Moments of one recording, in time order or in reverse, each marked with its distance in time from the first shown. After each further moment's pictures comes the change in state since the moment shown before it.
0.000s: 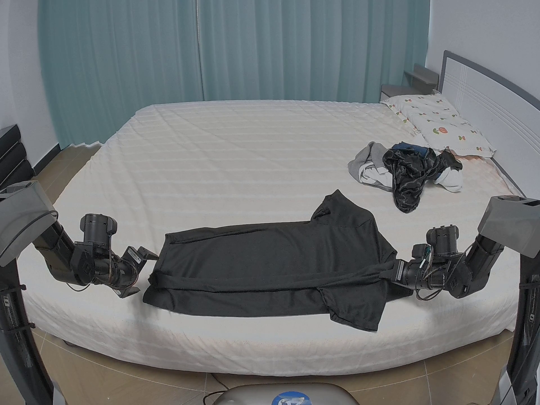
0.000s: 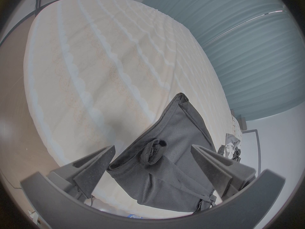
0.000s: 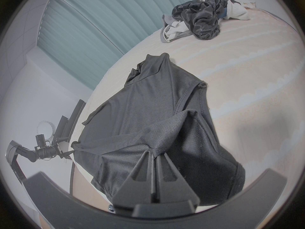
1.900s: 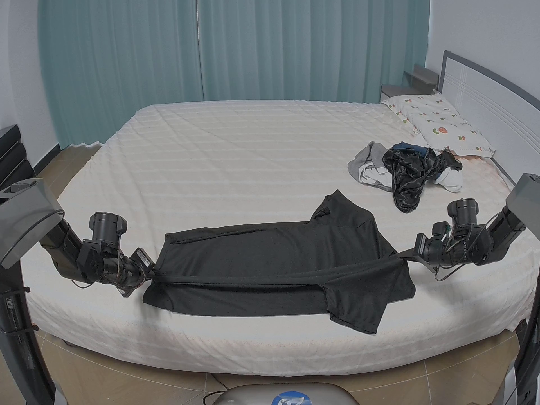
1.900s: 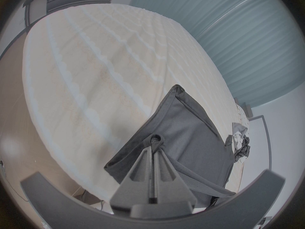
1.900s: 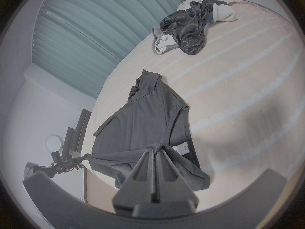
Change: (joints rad) left arm -0.049 0.025 -0.050 0.063 0.062 0.086; right arm -0.114 -0.095 -0.192 0.354 0.094 0.041
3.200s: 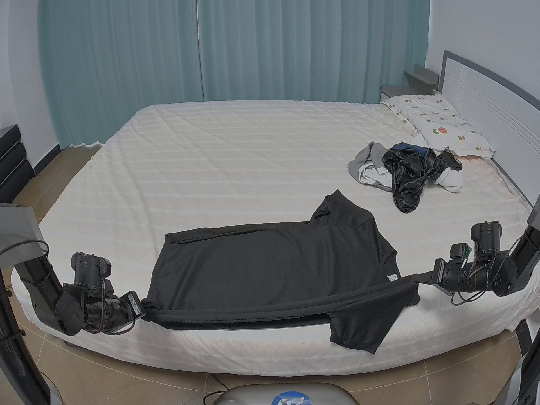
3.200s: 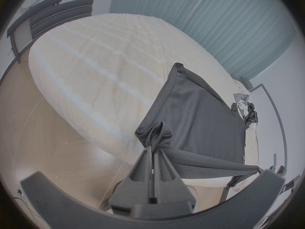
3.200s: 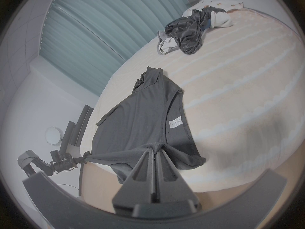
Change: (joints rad) left arm -0.015 -0.176 0.503 -0.287 0.023 0.250; right arm -0.045 -0.210 0.427 -0.216 0.067 -0.087
